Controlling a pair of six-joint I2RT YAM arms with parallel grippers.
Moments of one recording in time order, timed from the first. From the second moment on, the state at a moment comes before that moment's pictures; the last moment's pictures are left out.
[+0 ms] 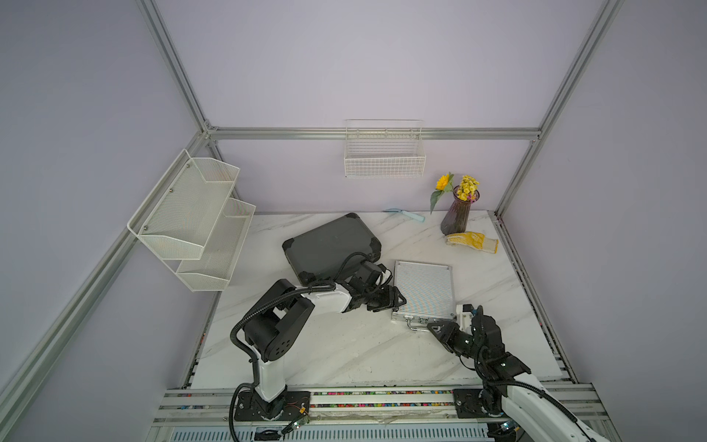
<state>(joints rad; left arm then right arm) -0.73 1.86 1.04 0.04 0.47 -0.84 0.29 0.59 0.04 -0.04 -0.40 1.04</state>
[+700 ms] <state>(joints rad) -0.74 1.86 1.04 0.04 0.47 -0.89 0.29 0.62 0.04 -0.05 -0.37 1.19</state>
